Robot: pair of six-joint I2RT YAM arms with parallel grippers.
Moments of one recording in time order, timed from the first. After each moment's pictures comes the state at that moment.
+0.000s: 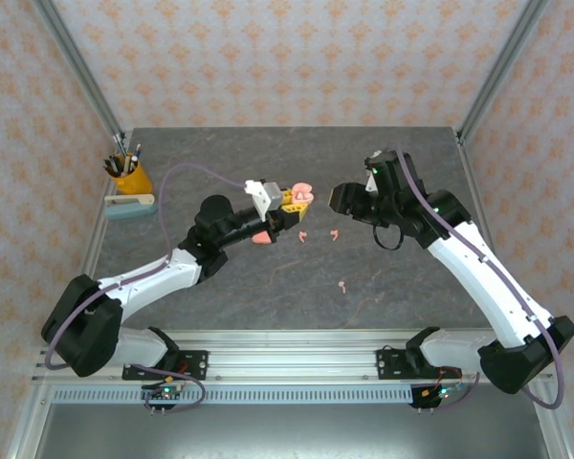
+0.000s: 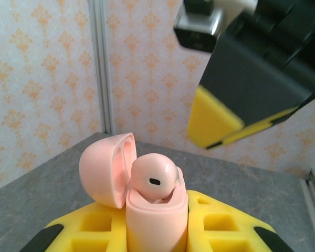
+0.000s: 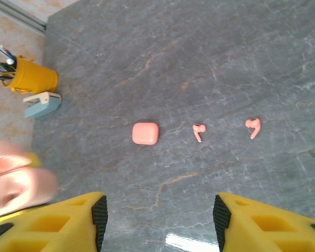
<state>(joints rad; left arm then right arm) -0.59 1.33 0.72 0.69 0.48 -0.04 0.55 1.21 1.37 -0.92 -0.09 0.70</state>
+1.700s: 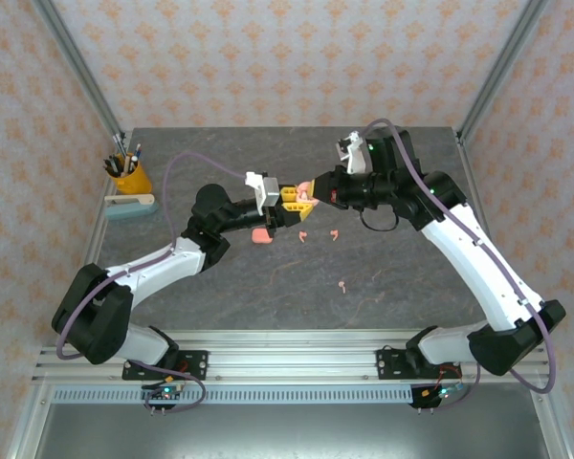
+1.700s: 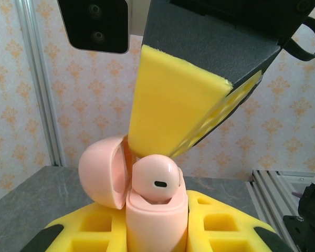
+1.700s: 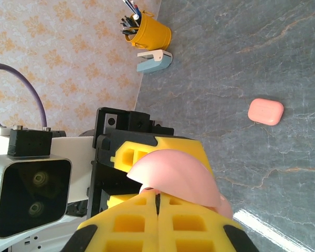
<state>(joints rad) -0.53 1.42 0.82 0.80 0.78 -0.10 0.56 1.33 1.56 -0.85 -0.52 0.72</state>
